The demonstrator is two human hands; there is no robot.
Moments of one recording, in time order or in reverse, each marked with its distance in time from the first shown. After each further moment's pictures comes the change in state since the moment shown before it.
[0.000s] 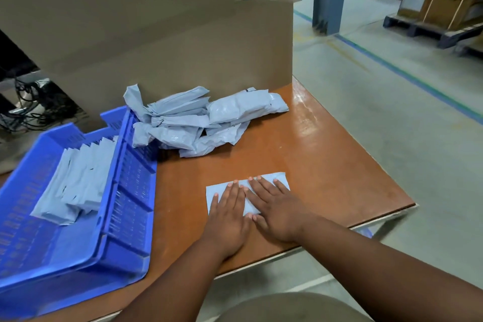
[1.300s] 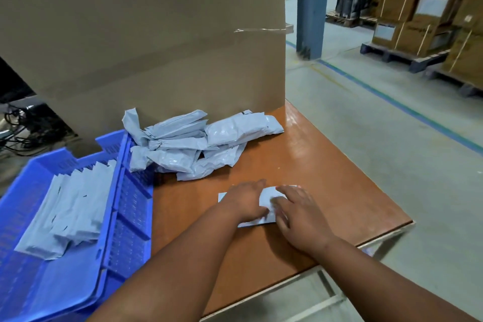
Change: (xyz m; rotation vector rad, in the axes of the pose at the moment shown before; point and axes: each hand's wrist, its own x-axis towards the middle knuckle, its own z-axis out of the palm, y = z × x) left_hand 0.113 0.022 -0.076 -0.020 -0.172 0.166; right_hand -0.018 0.019 -0.034 0.145 0.444 0.246
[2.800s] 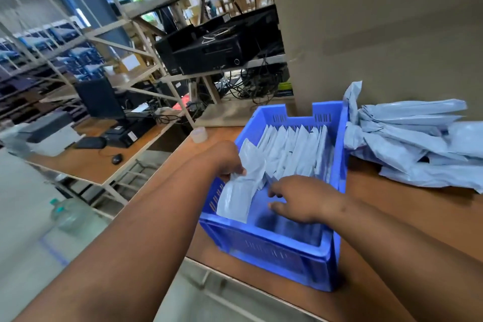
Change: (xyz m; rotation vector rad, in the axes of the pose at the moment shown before) left_hand -0.363 -0.339 -0.149 -0.438 0.141 -1.125; right_hand 0.166 -0.425 0.078 0.102 -0.737 -0.666
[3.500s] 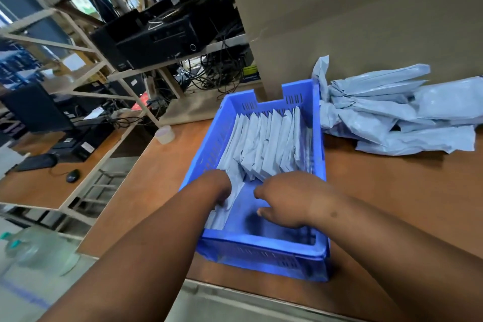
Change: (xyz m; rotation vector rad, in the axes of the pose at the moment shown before) left_hand 0.055 -0.006 0.088 0.669 -0.312 -0.148; right_hand -0.007 -0.007 0.006 -0.201 -0.088 0.045
